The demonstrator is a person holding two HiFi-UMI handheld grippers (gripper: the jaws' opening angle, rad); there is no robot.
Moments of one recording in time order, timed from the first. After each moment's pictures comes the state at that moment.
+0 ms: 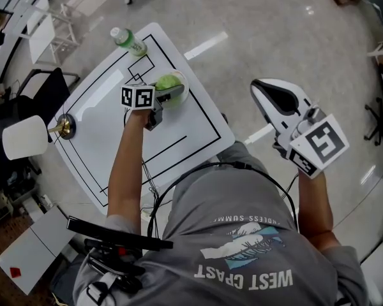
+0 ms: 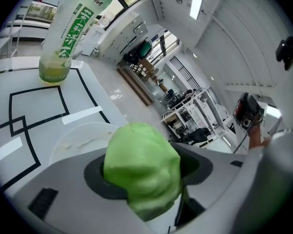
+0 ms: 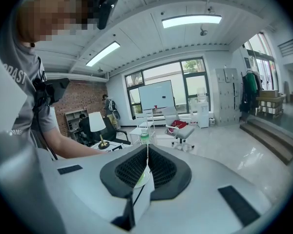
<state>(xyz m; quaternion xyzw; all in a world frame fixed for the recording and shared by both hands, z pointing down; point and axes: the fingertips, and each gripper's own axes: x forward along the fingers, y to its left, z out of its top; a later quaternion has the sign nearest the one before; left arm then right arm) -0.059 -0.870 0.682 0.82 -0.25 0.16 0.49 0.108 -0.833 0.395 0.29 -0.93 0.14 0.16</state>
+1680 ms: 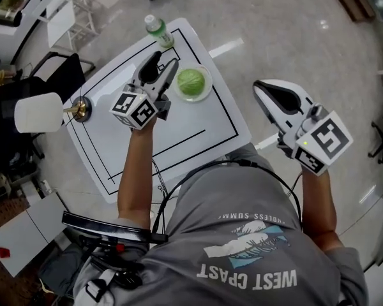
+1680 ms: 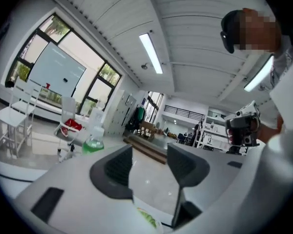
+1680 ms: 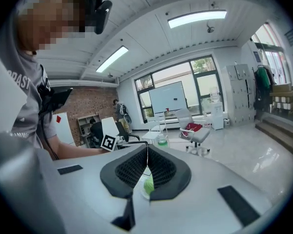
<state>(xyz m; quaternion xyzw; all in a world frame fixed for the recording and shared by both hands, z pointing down) -0.145 -0.895 0.475 0.86 -0.47 -0.05 0.17 0.049 -0.811 0.373 0.23 -0.96 0.14 0.13</state>
